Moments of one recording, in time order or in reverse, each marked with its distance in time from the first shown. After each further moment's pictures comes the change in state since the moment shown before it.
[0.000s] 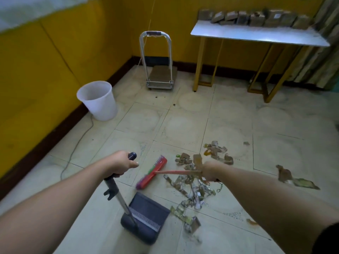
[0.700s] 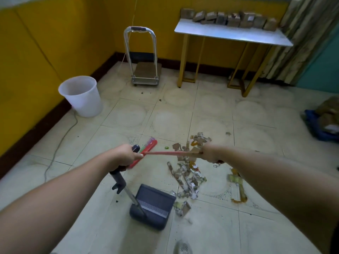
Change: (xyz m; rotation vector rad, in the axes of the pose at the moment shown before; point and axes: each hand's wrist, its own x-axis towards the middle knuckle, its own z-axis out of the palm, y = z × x) left_hand -0.051 -0.015 0.031 -0.108 -0.100 0.091; right_hand -0.051 0.000 0.024 0.092 0.104 0.112
